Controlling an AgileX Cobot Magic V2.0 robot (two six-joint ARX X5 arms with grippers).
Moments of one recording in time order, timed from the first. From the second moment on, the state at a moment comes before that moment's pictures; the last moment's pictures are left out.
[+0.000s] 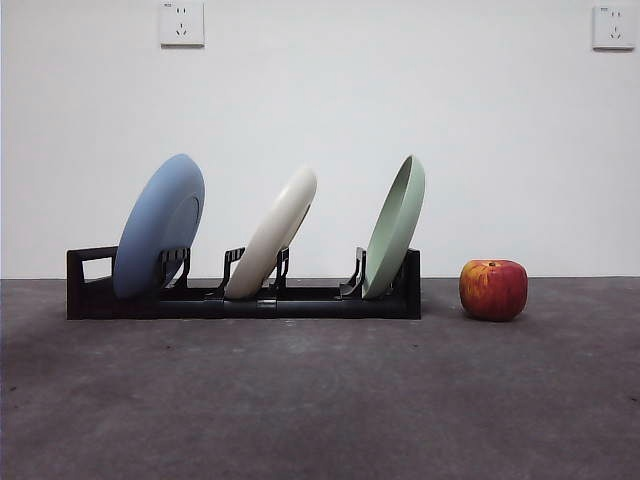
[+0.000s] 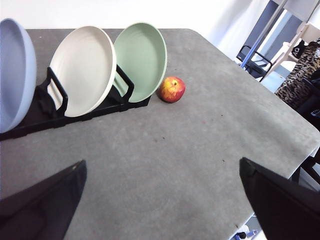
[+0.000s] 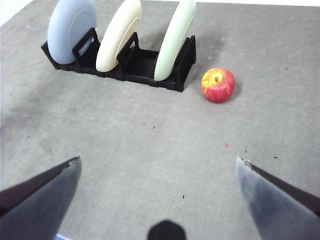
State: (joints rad) left arm 0.00 0.58 0.99 -0.87 0.69 -0.03; right arm 0.06 0.59 1.12 -1.11 -0.35 -0.08
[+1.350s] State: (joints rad) left arm -0.39 1.70 1.39 -0.25 0.30 0.24; right arm 0.06 0.77 1.12 -1.11 -0.35 -0.08
